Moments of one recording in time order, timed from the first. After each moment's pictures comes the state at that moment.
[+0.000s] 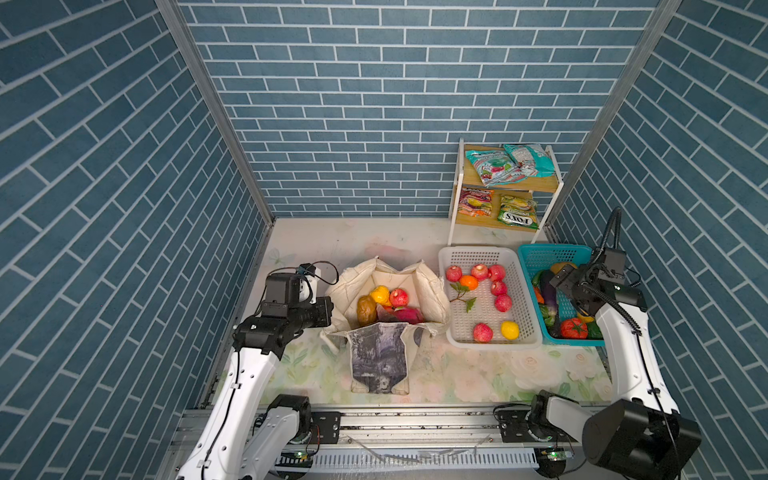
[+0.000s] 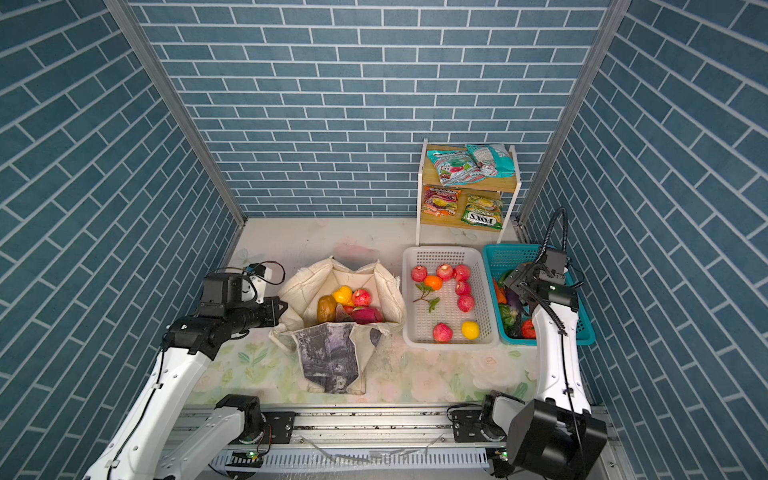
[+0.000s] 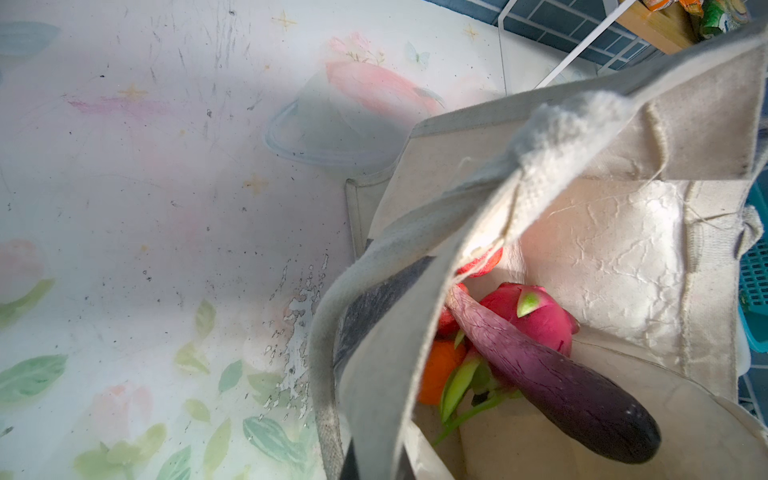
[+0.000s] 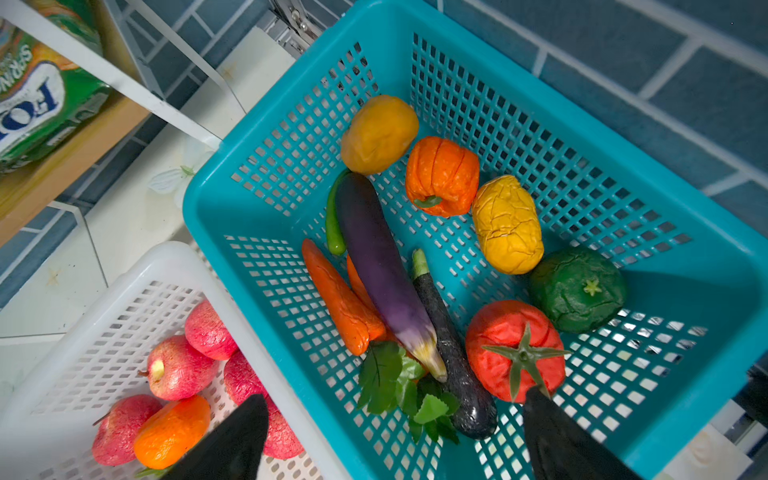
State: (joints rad) left arm -0.11 0.85 0.86 -0.82 0.32 -0.23; right arm -0.26 1.16 1.07 -0.80 0.09 0.48
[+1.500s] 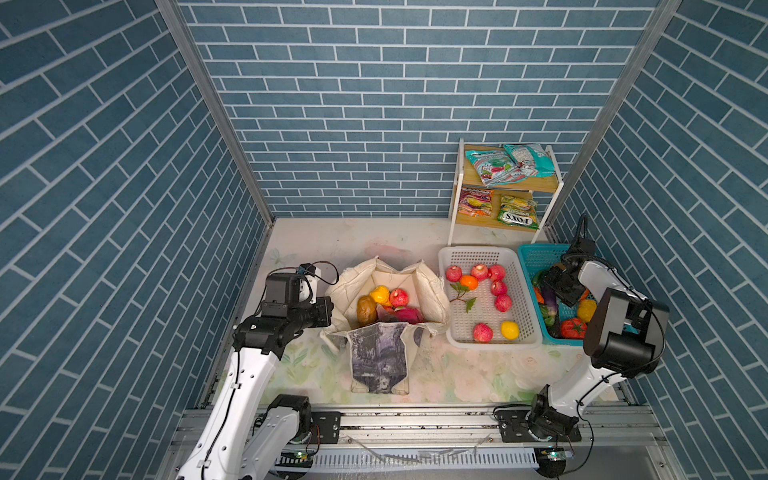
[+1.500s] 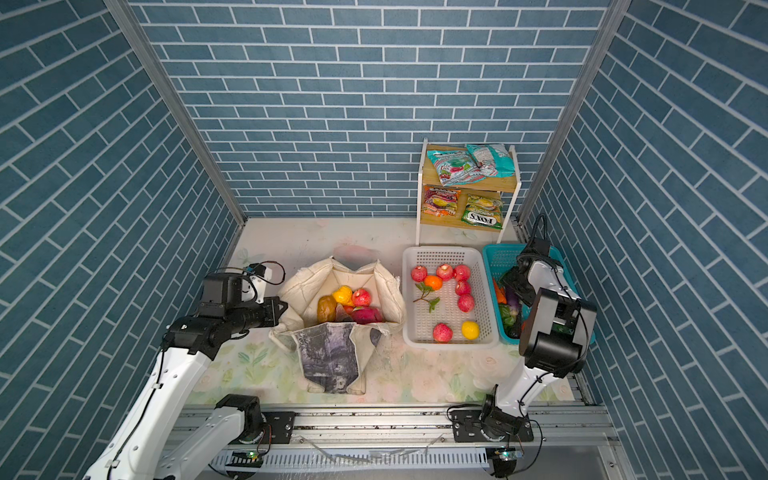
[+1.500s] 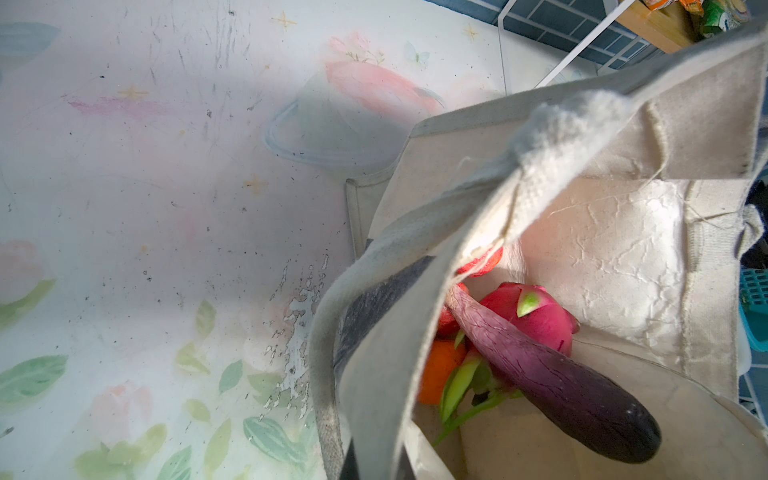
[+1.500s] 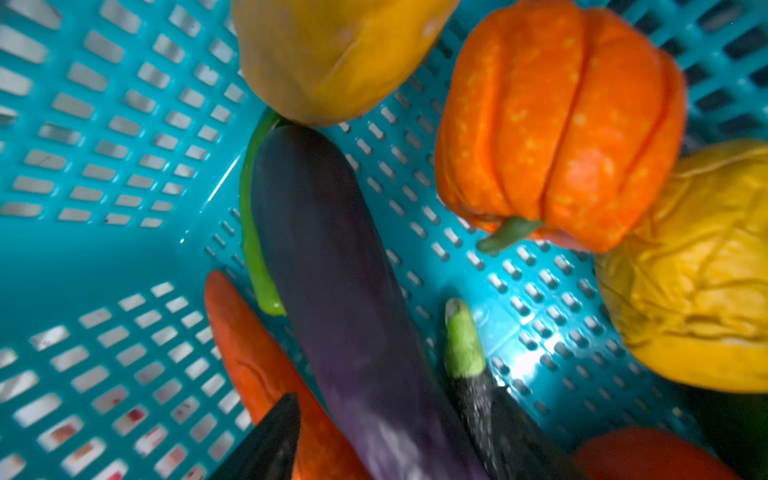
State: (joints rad) left arm -0.11 0.85 0.86 -0.82 0.32 -0.23; right arm -0.29 1.76 1.23 -0.68 0.00 0.49
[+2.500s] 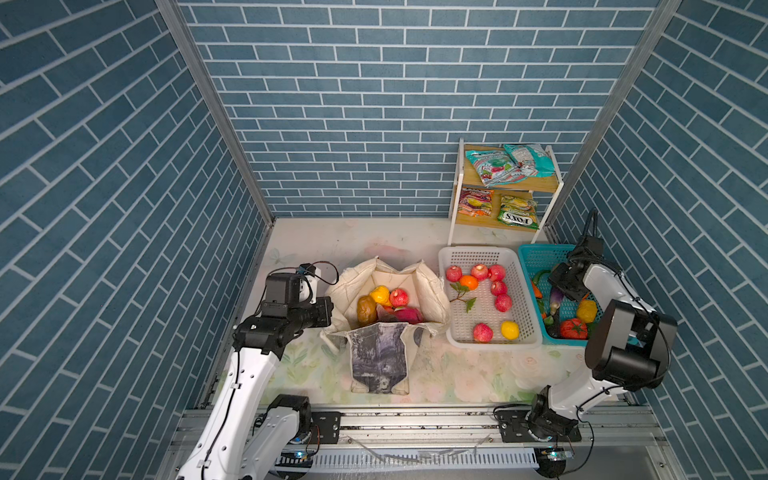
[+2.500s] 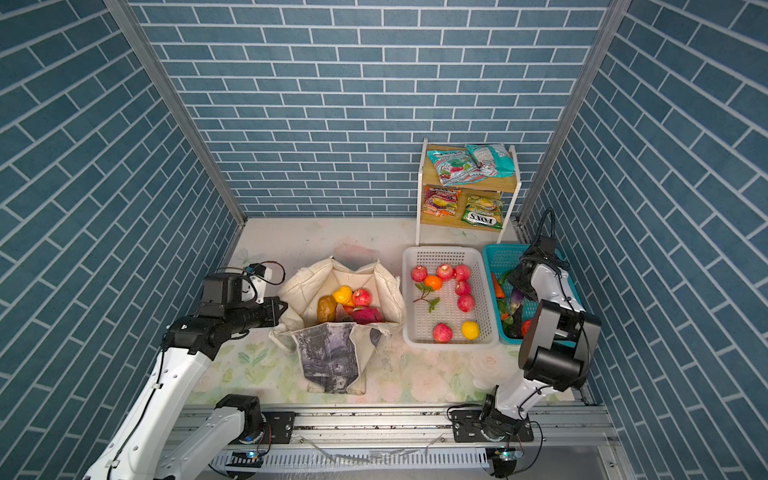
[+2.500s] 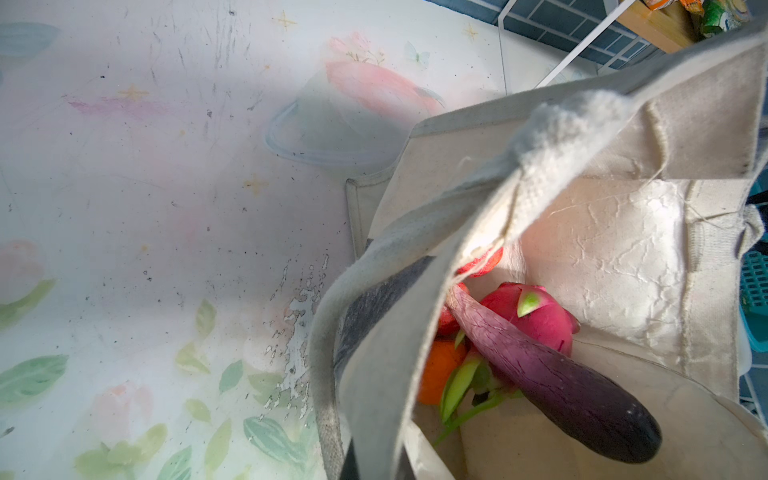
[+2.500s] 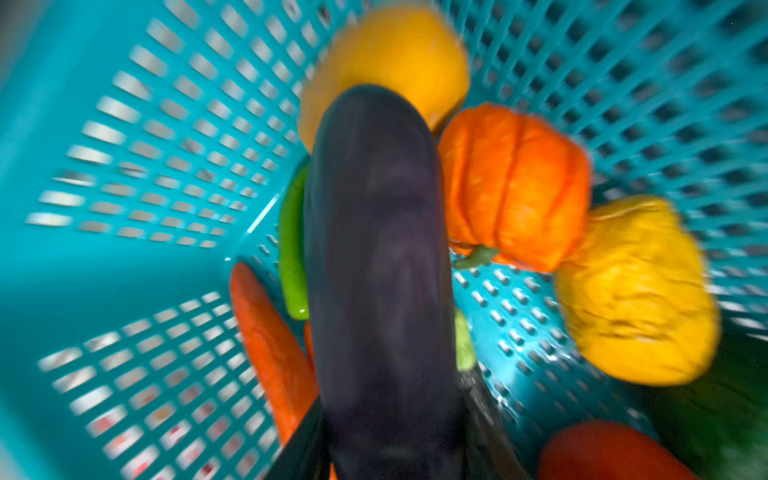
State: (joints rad) left arm -0.11 0.85 0.86 -0.82 0.32 -0.23; right arm -0.30 1.59 1.18 -0.65 0.04 0.48
